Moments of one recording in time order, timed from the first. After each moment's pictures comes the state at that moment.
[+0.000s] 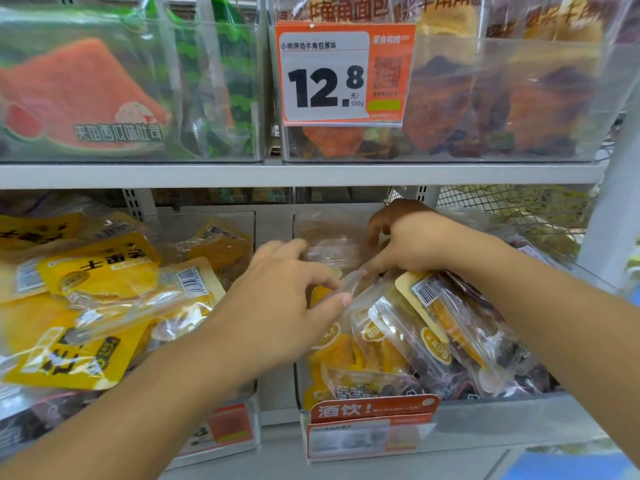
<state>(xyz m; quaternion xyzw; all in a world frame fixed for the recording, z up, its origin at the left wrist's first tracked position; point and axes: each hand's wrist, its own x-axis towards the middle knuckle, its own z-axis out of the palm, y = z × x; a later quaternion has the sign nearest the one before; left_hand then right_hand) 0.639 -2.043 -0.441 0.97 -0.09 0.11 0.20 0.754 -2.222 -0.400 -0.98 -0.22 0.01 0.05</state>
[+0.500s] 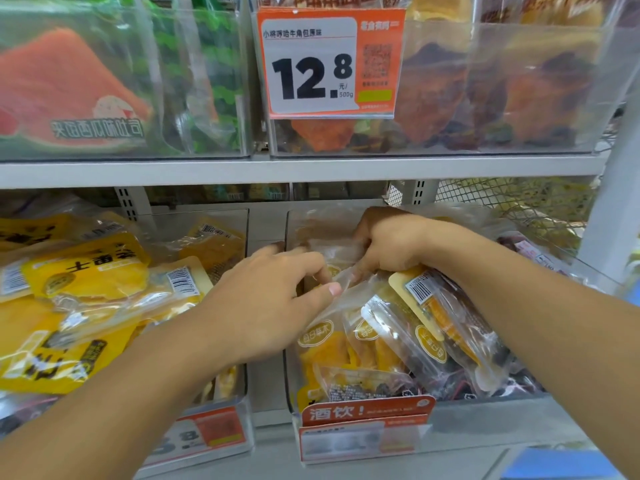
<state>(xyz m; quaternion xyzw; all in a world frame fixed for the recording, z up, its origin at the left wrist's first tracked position) 0.646 -2.041 -0.434 0.98 -0.10 0.07 0.18 0.766 -2.210 -0.411 -0.97 -0.23 0.08 0.08</state>
